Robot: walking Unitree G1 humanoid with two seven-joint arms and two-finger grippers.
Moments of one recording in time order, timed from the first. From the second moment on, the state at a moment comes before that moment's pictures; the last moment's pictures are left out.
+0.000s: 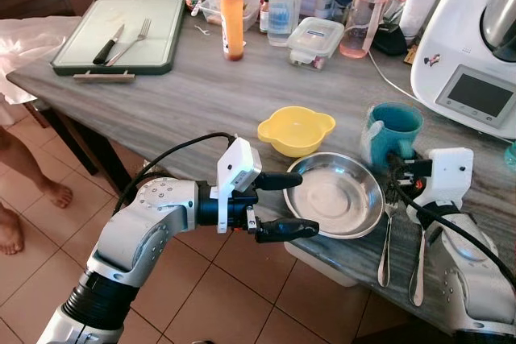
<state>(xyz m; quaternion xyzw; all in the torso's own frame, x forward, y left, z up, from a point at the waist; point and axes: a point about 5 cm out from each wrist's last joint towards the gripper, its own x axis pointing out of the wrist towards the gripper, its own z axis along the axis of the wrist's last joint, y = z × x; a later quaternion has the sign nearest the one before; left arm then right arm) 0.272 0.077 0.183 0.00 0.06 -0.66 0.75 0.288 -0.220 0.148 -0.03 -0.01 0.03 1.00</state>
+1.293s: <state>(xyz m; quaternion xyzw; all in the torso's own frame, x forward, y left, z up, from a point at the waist) 0.272 0.076 0.183 0.00 0.05 -0.66 0.75 0.260 -0.218 0.185 -0.10 -0.10 -0.01 0.99</state>
